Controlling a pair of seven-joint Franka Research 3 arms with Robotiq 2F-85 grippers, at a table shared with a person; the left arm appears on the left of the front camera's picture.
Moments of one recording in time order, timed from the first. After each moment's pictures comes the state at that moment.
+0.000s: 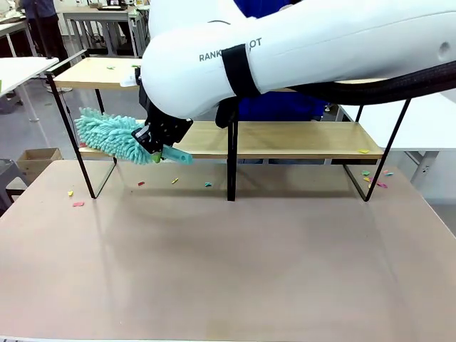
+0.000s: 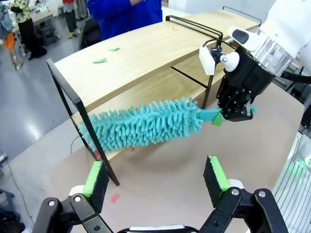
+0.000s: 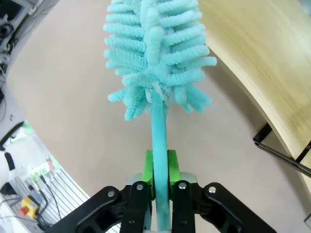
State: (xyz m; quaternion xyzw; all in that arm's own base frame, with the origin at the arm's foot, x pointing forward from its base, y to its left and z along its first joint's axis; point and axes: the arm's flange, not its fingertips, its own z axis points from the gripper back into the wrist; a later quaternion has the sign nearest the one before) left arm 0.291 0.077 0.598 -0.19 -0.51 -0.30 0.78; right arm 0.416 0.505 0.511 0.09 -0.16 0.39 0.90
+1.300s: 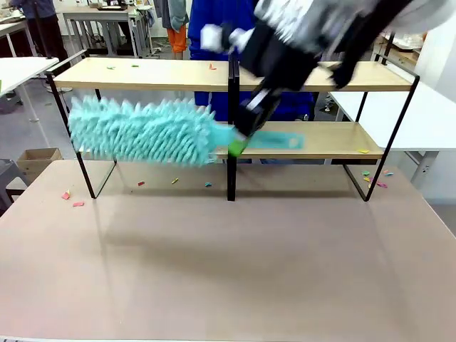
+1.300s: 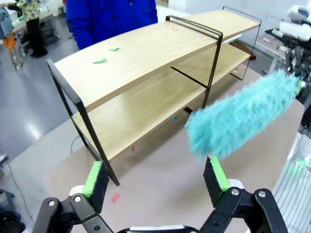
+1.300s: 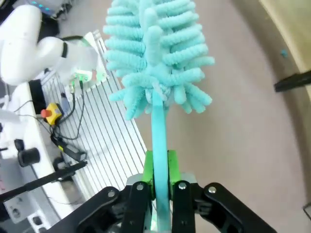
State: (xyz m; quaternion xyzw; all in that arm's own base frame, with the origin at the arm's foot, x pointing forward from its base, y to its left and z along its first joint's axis) left arm 0.291 0.077 0.598 -0.19 -0.51 -0.30 0.78; right arm 0.333 0.300 0.613 0.22 -0.11 0.50 0.83
